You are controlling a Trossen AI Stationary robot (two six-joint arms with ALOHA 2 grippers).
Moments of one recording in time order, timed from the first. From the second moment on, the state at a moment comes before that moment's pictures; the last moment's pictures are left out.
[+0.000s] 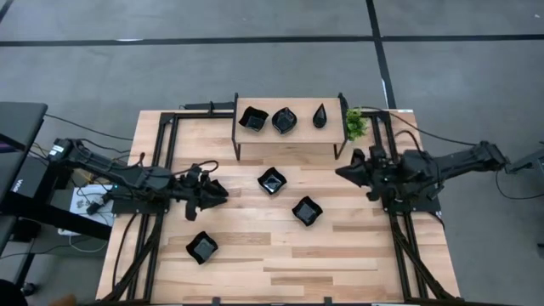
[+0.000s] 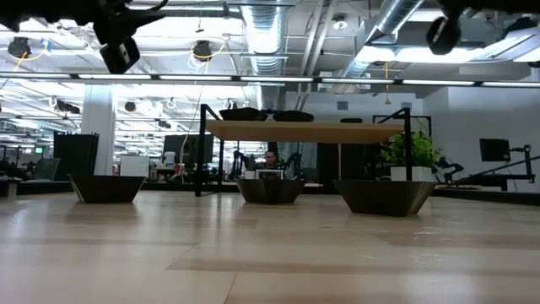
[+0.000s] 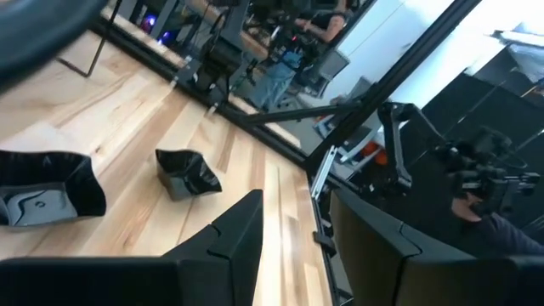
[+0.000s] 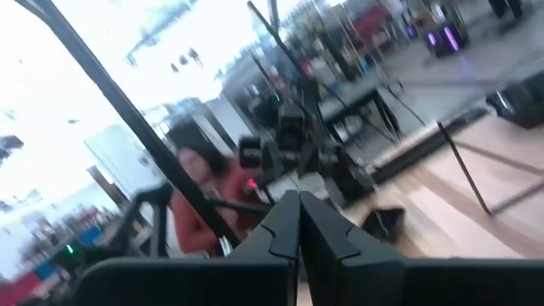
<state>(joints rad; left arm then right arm) -0.34 0.72 0.35 0.28 -0.19 -0.63 0.23 0.50 0.37 0.29 0.26 0.57</state>
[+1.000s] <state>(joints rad) -0.13 0.89 0.61 -0.70 -0.24 -0.91 0.25 0.33 0.16 0.55 0.26 0.28</state>
